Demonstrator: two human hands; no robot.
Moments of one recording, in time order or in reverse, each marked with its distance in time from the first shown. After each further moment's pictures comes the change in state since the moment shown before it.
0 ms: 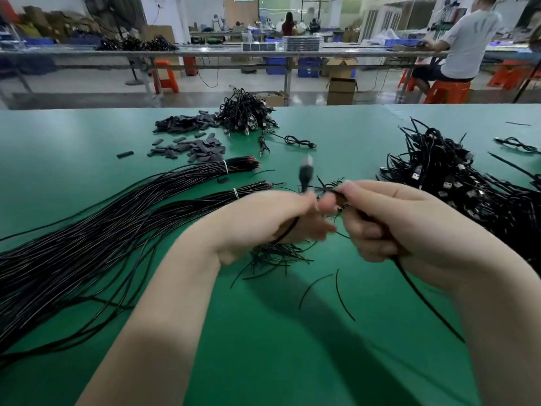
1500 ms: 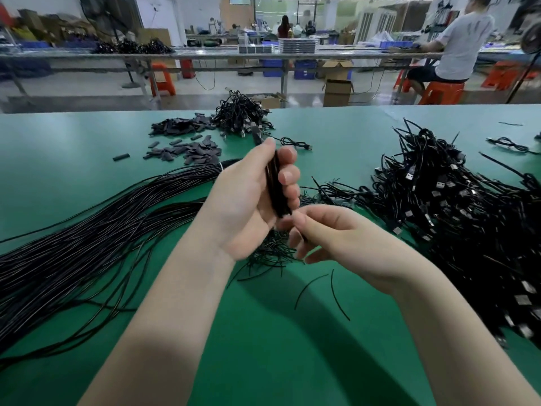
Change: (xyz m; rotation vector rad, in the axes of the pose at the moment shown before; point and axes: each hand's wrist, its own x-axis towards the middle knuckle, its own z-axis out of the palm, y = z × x) left_hand -0.002 0.022 0.011 -0.710 0.303 0.237; right_hand 0.020 0.027 0.030 -0.227 0.051 0.015
